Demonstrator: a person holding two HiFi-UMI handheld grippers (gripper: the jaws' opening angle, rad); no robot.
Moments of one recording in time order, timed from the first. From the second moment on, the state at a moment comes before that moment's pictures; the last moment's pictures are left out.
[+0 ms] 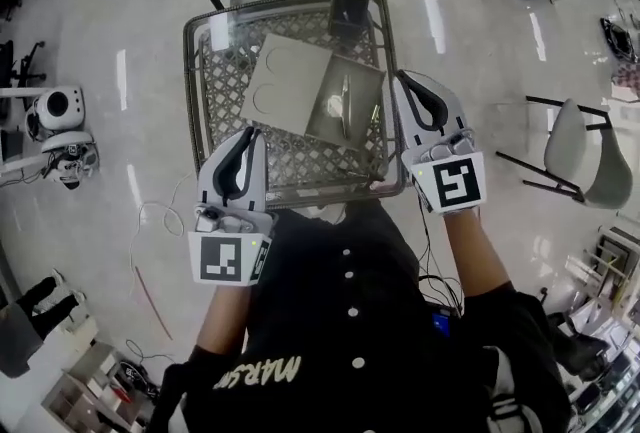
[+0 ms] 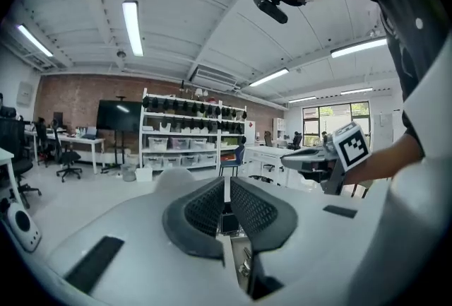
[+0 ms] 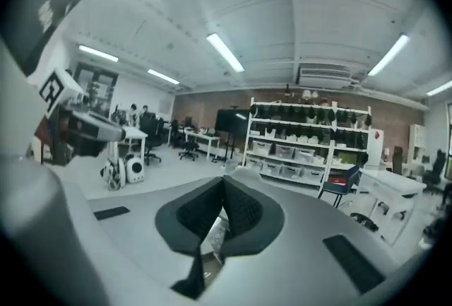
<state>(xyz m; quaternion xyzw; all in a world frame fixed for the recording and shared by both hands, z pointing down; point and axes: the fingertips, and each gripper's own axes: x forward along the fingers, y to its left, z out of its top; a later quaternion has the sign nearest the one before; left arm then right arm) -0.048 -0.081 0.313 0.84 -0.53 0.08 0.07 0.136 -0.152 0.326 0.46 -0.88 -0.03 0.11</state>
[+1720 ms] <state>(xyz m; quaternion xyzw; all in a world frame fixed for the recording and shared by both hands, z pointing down) -0.092 -0.071 0.243 0.83 -0.56 0.04 -0.03 0.172 -0.100 0.200 0.54 -0.84 -0.04 -0.07</state>
